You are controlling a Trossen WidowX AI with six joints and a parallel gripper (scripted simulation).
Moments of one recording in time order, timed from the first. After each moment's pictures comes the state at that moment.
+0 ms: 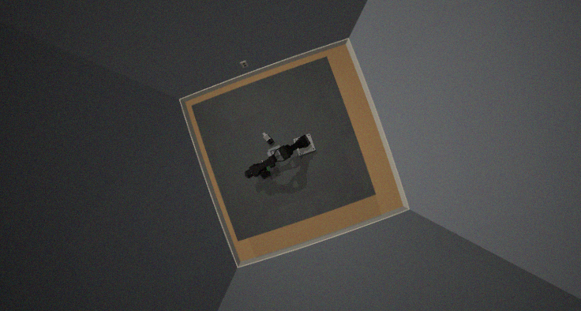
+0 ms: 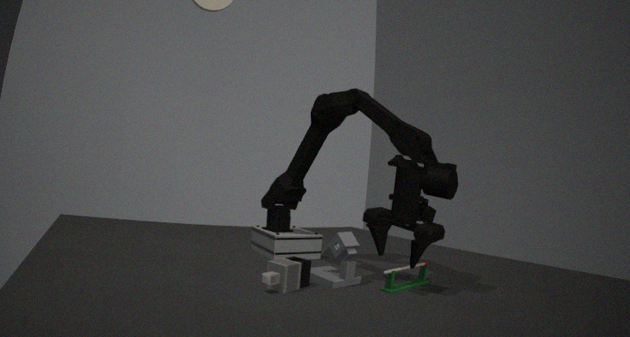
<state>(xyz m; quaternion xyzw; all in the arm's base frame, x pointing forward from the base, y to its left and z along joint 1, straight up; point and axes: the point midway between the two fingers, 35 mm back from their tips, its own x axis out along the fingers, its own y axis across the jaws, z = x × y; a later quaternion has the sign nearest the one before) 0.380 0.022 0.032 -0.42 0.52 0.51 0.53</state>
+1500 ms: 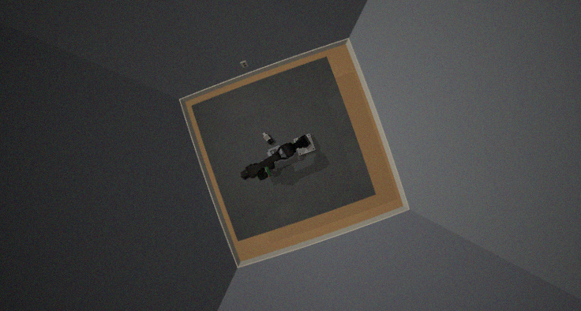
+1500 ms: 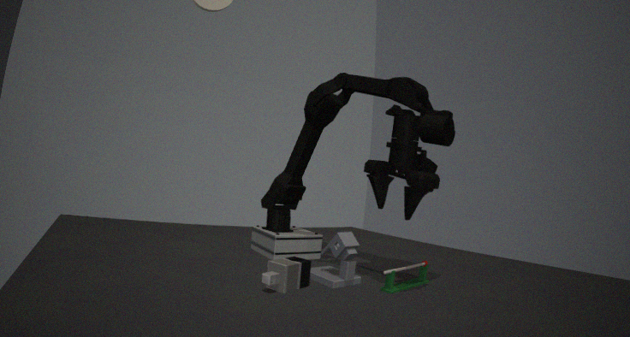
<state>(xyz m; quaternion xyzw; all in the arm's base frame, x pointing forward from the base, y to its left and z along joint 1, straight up) 0.363 0.012 0.134 -0.38 0.58 0.46 0.55</state>
